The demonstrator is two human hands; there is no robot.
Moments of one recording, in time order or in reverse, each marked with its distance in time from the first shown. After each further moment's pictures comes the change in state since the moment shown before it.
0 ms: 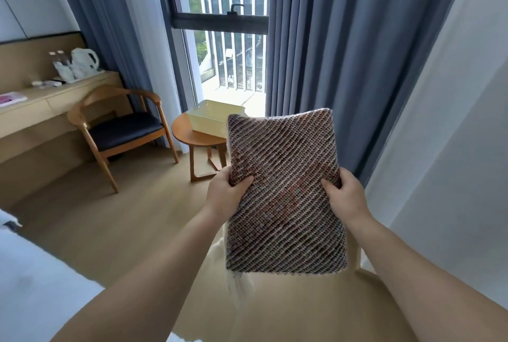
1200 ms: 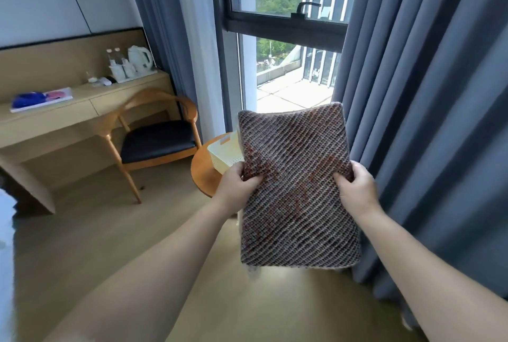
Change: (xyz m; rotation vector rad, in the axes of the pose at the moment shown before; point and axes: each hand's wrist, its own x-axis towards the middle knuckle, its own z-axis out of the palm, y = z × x) left_hand 0.568 -0.022 0.082 -0.004 0.213 -0.138; right_hand 0.640 0.023 0.164 0.048 -0.272 -0.136
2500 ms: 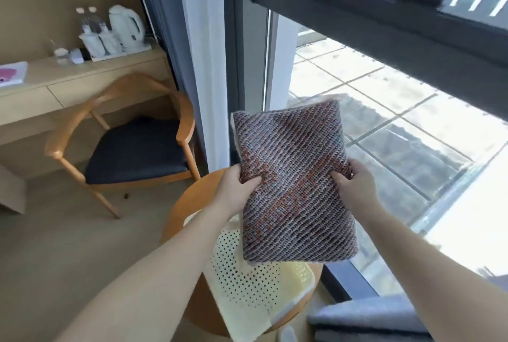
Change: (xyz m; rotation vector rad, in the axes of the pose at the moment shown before) left_hand 0.567 -0.078 -0.054 0.049 0.188 -0.199; right_hand 0.562 0.050 0.284 -0.119 -0.233 0.108
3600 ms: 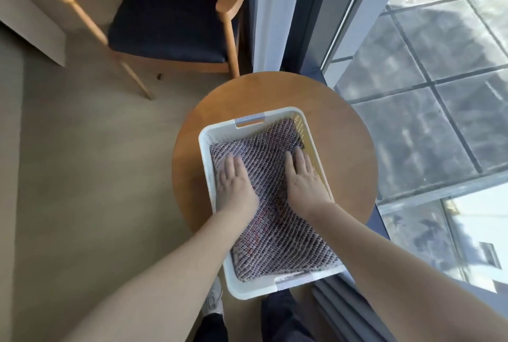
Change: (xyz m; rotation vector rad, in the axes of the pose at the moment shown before) left_hand -0.020 -0.228 0.042 0.810 0.159 -0.518; right_hand -0.021 0.151 0.225 -1.018 -0.936 -0.451
